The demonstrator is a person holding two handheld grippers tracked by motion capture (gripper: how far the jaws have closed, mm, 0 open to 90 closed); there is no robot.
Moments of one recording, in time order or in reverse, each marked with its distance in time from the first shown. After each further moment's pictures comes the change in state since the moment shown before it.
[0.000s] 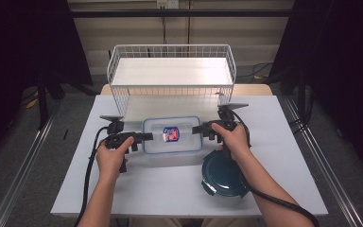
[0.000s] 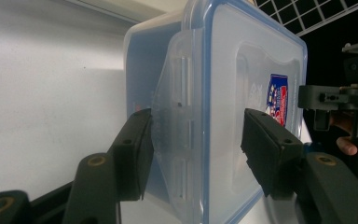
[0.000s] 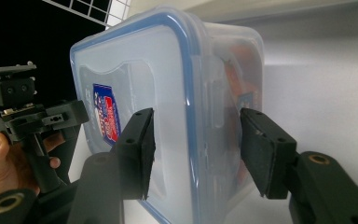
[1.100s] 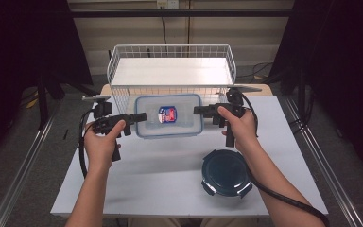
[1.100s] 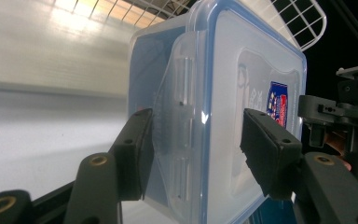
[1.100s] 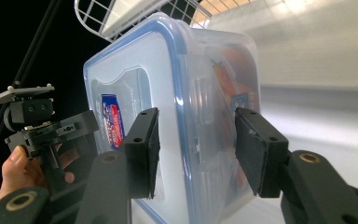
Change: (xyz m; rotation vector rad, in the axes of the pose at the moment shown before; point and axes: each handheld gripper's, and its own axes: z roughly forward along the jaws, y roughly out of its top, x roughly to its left) left arm -0.068 0.030 -0.056 -0.150 0.012 0.083; right arm 0.056 0.012 -0.051 -0.188 0.120 -0.090
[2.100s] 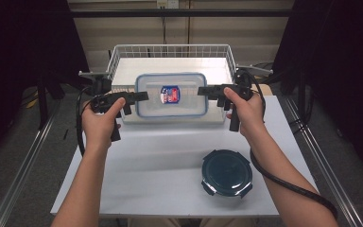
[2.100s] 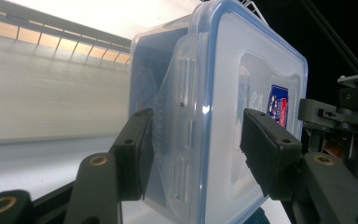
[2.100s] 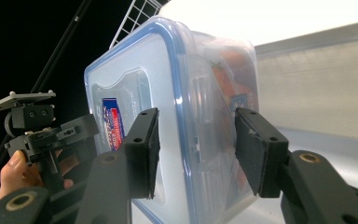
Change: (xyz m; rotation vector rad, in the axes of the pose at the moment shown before) left arm -0.033 0.047 -0.006 -0.035 -0.022 0.032; right arm 0.034 0.034 -0.026 -0.092 -0.003 -0.025
